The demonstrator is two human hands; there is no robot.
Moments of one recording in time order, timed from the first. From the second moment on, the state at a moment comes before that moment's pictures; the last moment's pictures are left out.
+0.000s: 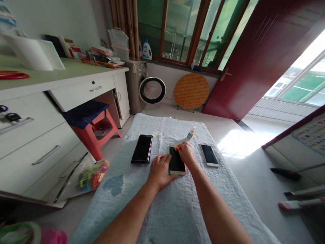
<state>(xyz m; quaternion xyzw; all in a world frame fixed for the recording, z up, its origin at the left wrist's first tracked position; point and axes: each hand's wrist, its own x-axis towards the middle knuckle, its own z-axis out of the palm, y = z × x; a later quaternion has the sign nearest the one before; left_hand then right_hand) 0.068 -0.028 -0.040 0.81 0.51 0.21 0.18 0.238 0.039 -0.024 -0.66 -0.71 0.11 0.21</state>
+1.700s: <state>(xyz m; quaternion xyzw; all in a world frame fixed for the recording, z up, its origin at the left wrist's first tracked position) 0.070 -0.027 -0.041 0.81 0.52 0.20 0.19 0.252 0.012 -0.026 -0.72 -0.64 0.11 0.23</state>
